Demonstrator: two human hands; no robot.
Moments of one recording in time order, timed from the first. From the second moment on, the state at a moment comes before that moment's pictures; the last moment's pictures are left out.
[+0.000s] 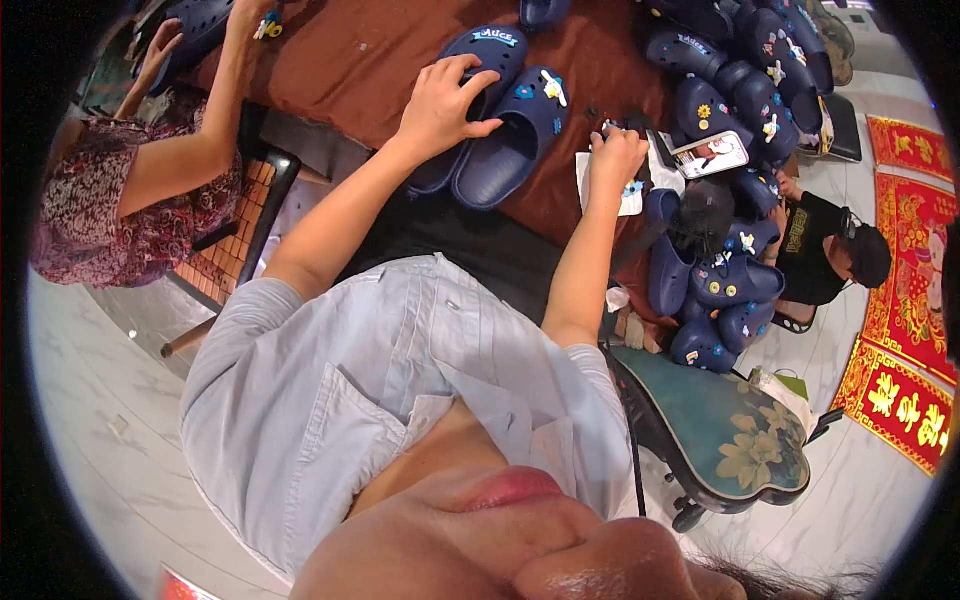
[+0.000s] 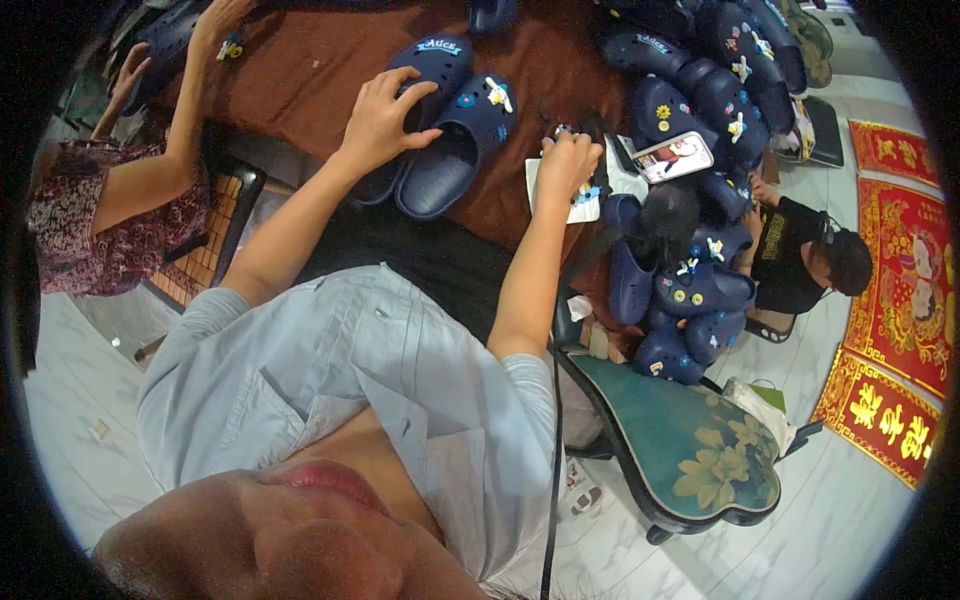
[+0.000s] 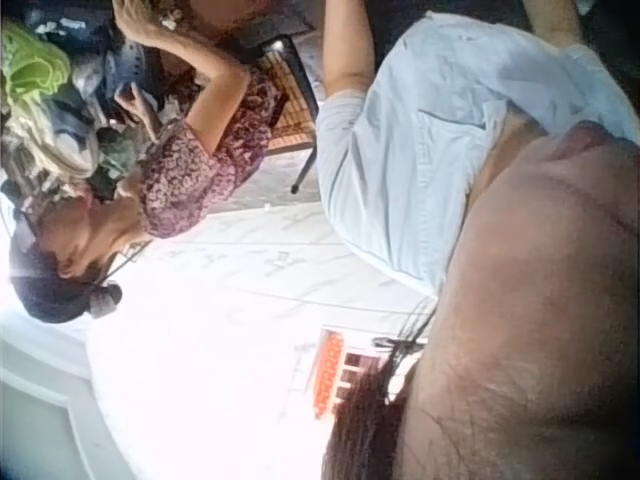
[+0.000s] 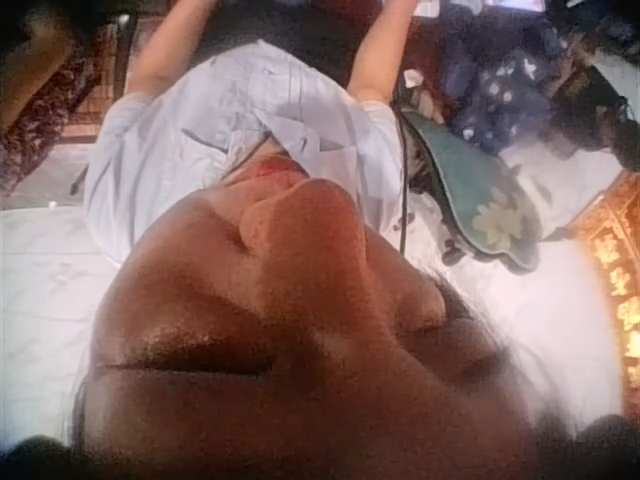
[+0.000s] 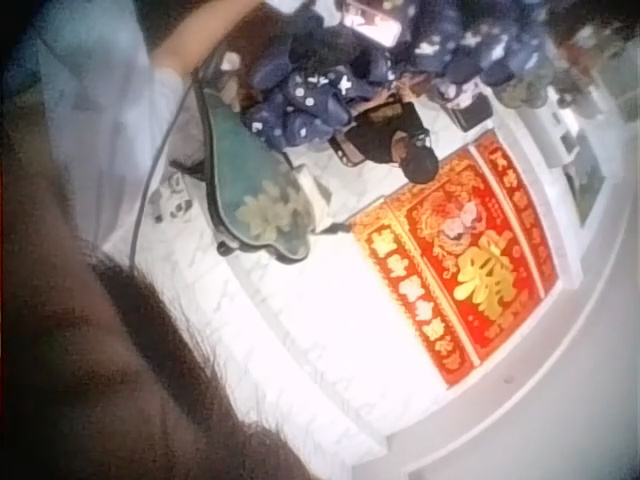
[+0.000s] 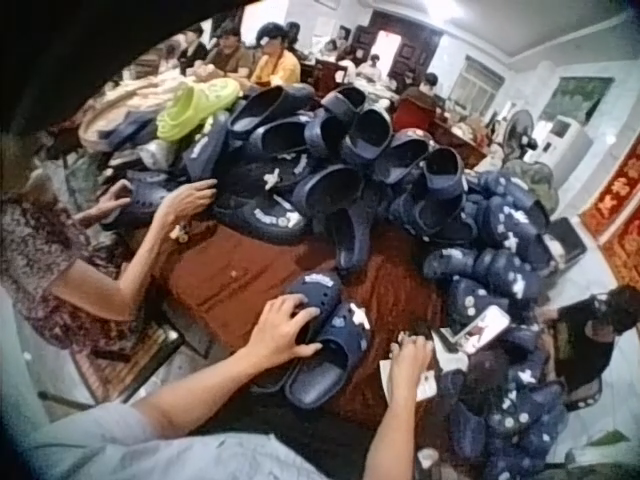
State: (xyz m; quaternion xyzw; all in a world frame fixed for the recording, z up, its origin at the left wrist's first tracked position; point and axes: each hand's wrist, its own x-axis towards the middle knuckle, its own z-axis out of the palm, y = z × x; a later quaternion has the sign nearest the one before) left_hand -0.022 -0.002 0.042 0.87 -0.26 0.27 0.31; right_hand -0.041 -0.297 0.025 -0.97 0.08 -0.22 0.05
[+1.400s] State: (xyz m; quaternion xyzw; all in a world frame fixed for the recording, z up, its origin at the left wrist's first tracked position) left_hand -0.019 -0.003 0.043 0.88 -0.26 0.24 0.32; right_hand -0.101 -0.195 0.032 -0.90 -0.03 -0.32 0.31
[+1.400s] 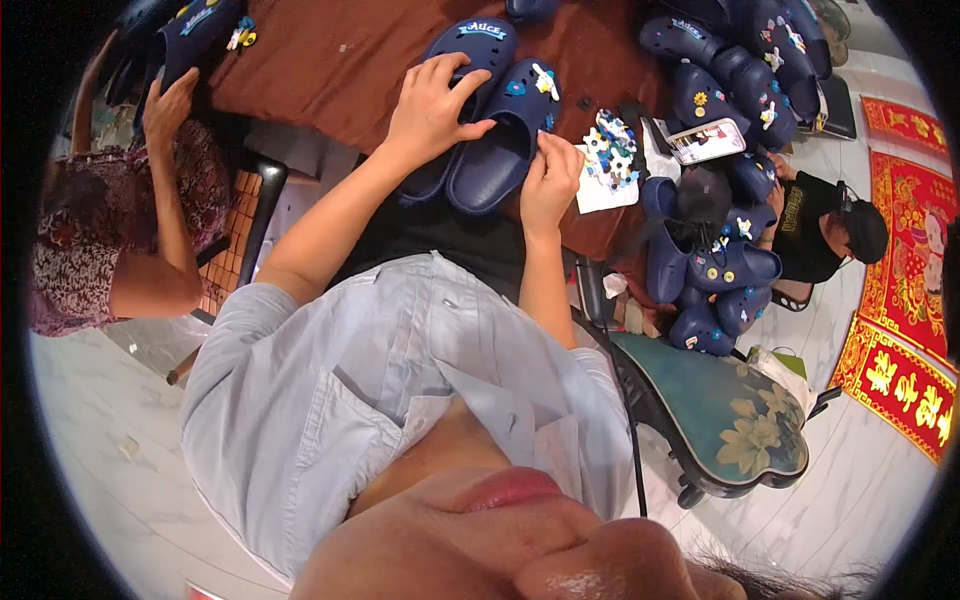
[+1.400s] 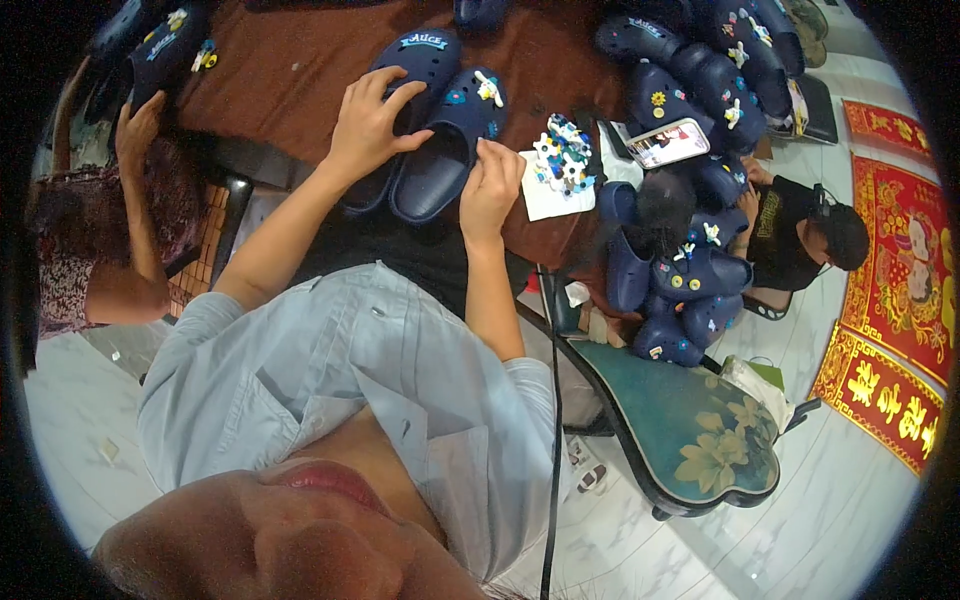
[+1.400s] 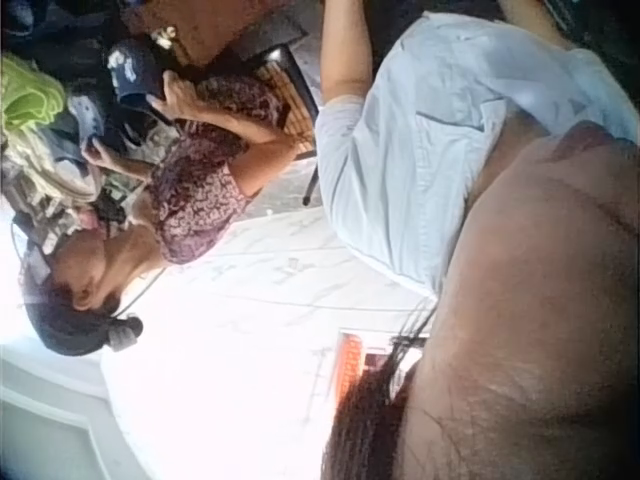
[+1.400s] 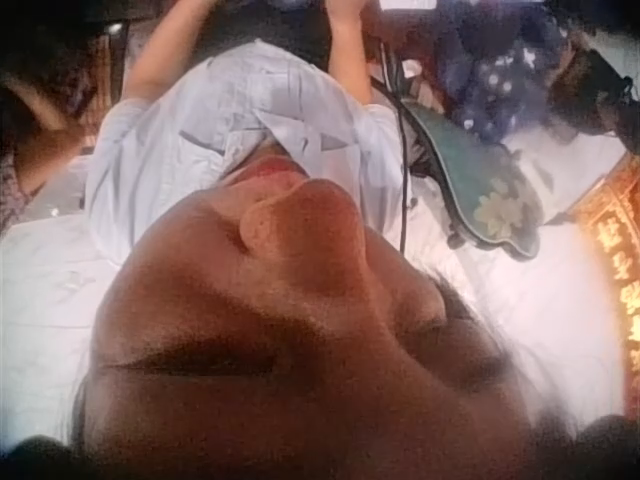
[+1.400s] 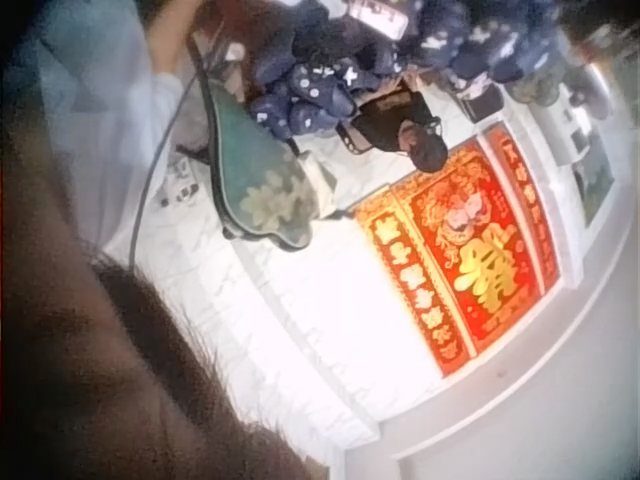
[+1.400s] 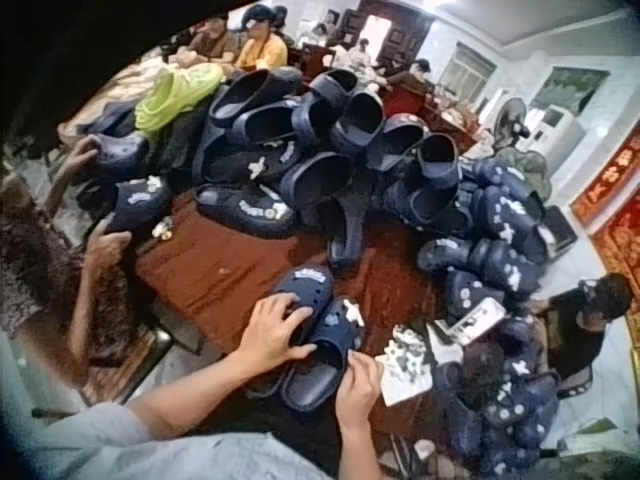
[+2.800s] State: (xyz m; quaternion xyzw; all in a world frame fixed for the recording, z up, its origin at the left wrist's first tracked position) left_hand -0.019 -0.001 0.040 0.88 -0.26 0.27 0.29; right_hand -0.139 -0.317 0.010 -0.91 0.18 -0.29 0.23
